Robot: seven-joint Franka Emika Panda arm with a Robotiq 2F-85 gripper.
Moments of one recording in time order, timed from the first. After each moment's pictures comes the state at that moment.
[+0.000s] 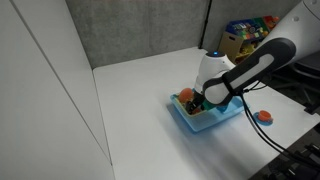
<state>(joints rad) 0.25 0.74 -0.01 -1.93 -0.02 2.69 0.29</state>
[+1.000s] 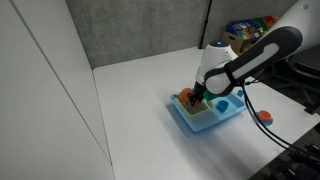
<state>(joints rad) 0.24 0.70 -0.04 -1.91 -0.02 2.69 0.29</state>
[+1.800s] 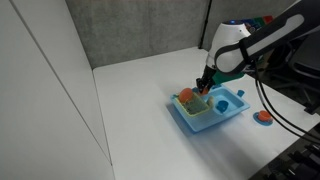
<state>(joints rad) 0.17 0.57 -0.05 -1.94 -0.01 2.59 0.29</state>
